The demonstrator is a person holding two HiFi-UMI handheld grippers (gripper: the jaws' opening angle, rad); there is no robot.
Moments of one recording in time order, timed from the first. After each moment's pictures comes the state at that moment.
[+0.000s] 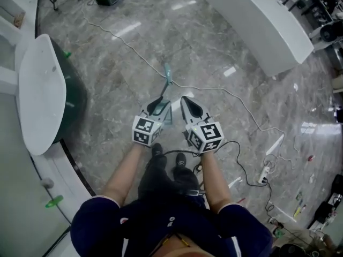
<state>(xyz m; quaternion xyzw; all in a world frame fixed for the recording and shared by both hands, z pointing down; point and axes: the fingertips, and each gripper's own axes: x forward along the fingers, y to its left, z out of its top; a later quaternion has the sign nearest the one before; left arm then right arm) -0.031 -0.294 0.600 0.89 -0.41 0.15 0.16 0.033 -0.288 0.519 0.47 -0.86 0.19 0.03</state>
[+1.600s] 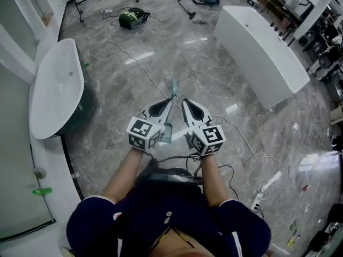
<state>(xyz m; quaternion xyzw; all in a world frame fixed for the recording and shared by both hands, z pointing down) -0.037 -0.203 0.396 0.89 -0.45 0.05 0.09 0.016 -0.206 0.381 0.41 -0.91 0.09 -0.02</state>
